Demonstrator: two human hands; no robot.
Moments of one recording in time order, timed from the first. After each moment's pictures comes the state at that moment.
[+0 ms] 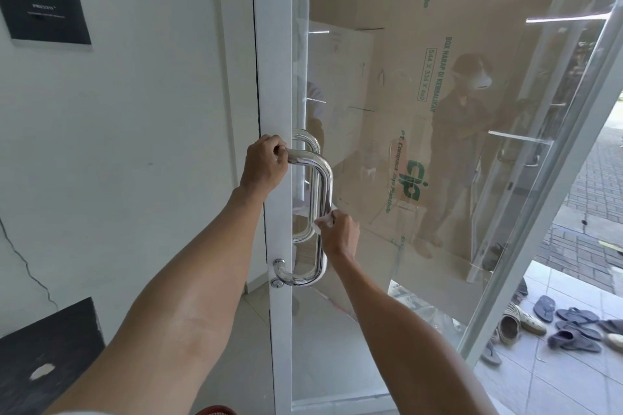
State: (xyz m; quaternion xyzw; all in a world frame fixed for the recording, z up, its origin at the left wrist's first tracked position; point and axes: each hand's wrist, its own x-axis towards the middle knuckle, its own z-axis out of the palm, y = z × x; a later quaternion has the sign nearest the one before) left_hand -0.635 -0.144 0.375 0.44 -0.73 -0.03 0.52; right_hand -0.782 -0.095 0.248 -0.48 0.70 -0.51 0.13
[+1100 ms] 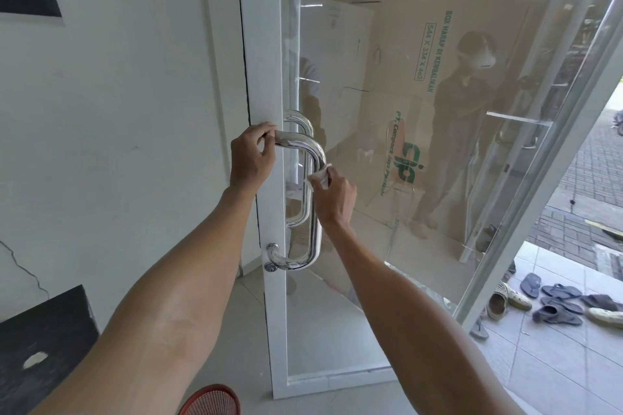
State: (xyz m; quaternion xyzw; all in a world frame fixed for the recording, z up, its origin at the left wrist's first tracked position) left_hand -0.637 -0.155 0.347 0.40 -0.68 -0.10 0.60; right_hand -0.786 -0.120 0.280 -0.50 0.66 -0.56 0.03
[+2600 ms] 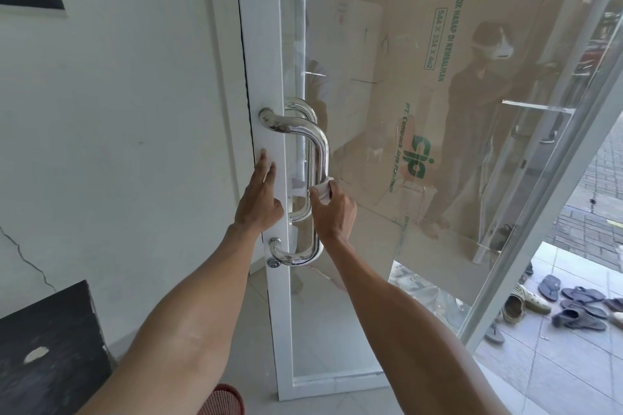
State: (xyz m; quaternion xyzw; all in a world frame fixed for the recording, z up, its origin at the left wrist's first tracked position) left_hand -0.636 -0.156 0.234 0.50 -0.80 0.00 0.33; right_hand -0.784 -0.122 0.216 -0.49 0.66 -0.57 0.01
